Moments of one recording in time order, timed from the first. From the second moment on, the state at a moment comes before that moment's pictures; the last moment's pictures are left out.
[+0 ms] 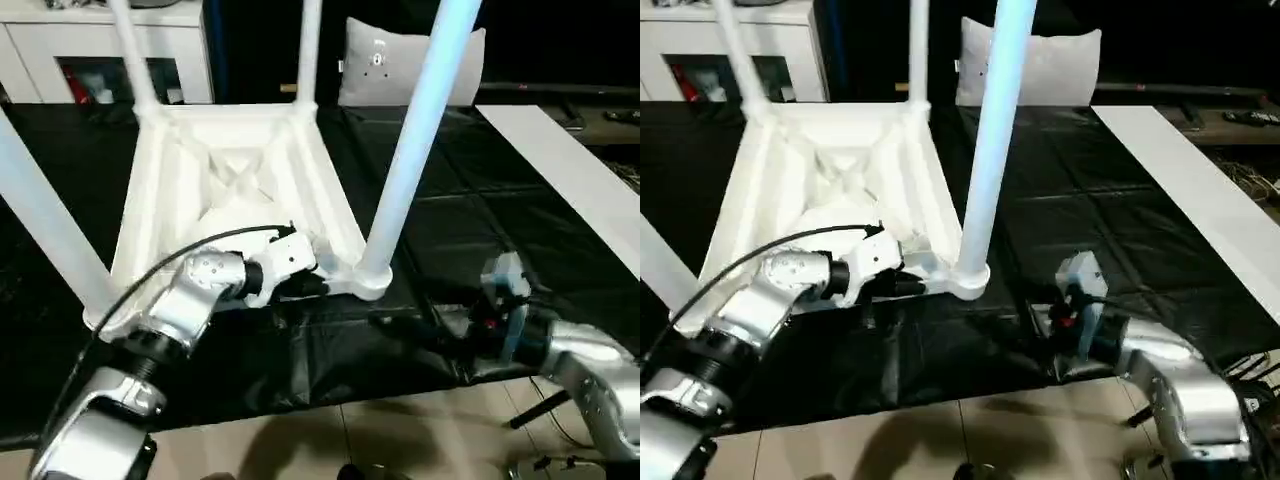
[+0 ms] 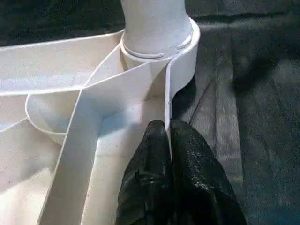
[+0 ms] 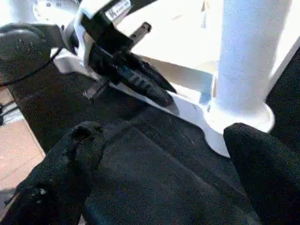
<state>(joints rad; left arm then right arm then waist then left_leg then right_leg) -0.60 0.33 -0.32 0.54 0.08 0.06 -0.98 -0.08 -0.45 -0.03 -0.11 0.41 0.47 1.01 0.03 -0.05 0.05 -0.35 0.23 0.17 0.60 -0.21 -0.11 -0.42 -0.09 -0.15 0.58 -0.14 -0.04</state>
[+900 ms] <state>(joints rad) -0.08 0.17 -0.03 -0.17 -0.12 0.28 -0.49 0.00 -0.27 0.05 -0.23 0.32 0.44 0.67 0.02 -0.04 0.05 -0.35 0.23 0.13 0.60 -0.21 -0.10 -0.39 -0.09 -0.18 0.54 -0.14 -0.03</state>
